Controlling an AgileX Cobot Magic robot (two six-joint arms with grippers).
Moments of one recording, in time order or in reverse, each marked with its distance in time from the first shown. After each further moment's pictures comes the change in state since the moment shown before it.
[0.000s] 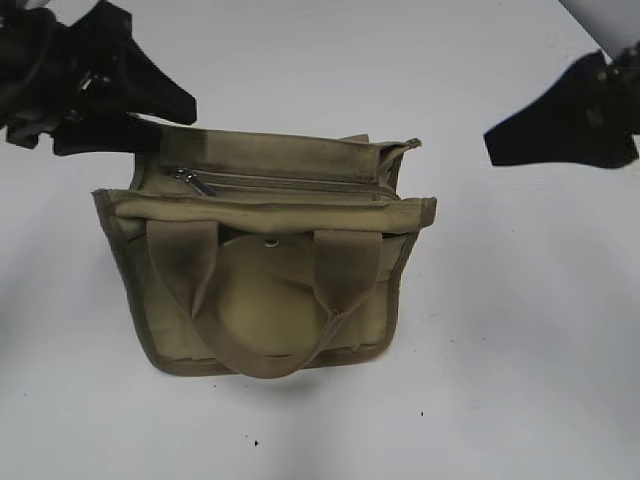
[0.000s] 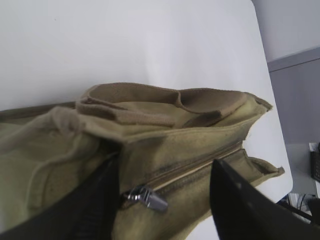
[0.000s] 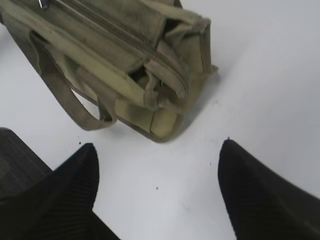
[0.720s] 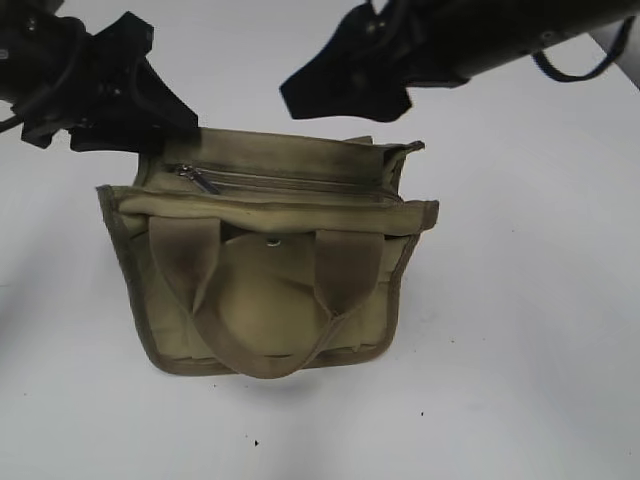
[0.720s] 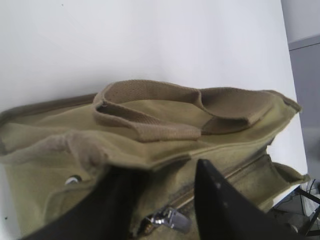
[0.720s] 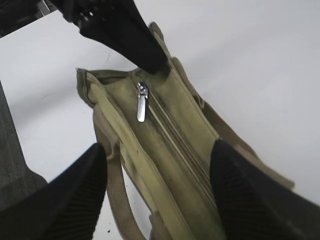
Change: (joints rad) left arm -0.012 0.137 -0.135 0.105 0.085 -0.068; right arm 0.266 0.297 -0.237 0.217 -0.161 -0.268
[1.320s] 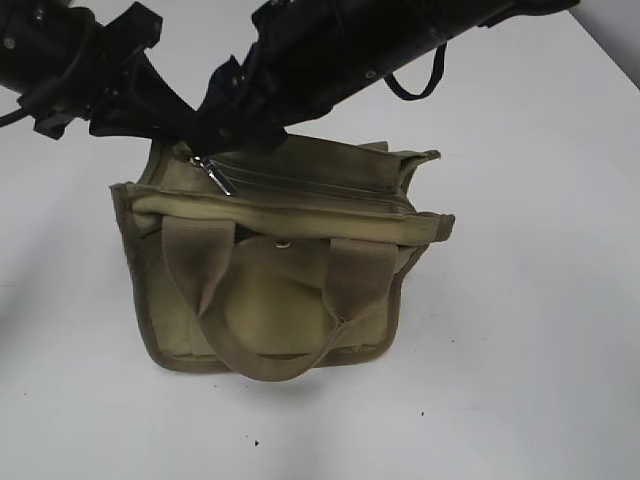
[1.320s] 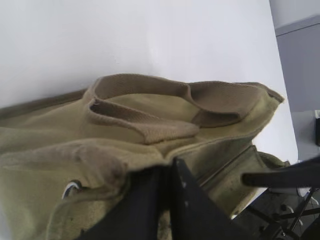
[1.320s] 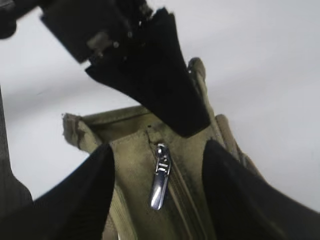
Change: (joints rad) left arm -0.012 0.027 -0.036 -0.030 0.044 0.040; right arm 0.154 0.302 -0.229 -0.018 -0.064 -0.059
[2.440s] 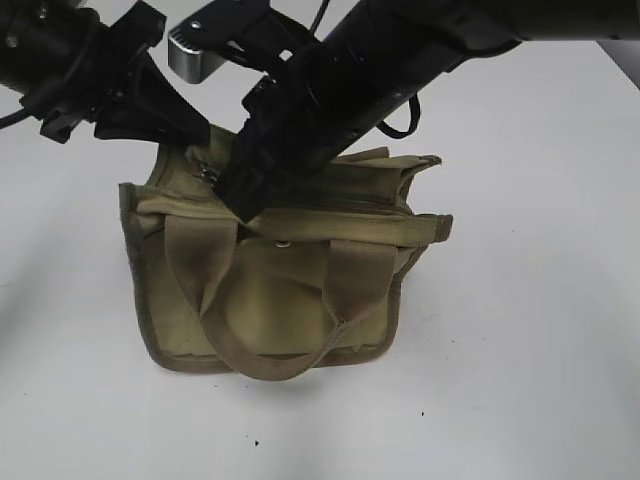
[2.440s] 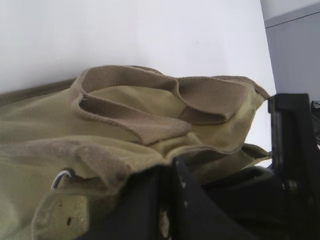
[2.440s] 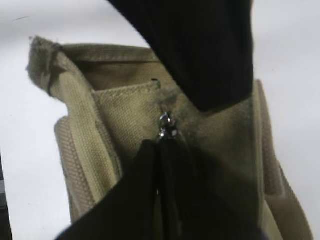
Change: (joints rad) left arm -0.003 0.009 -0.017 -0.027 0.044 0.000; right arm 0.047 0.102 -0.010 -0.217 0.044 0.041
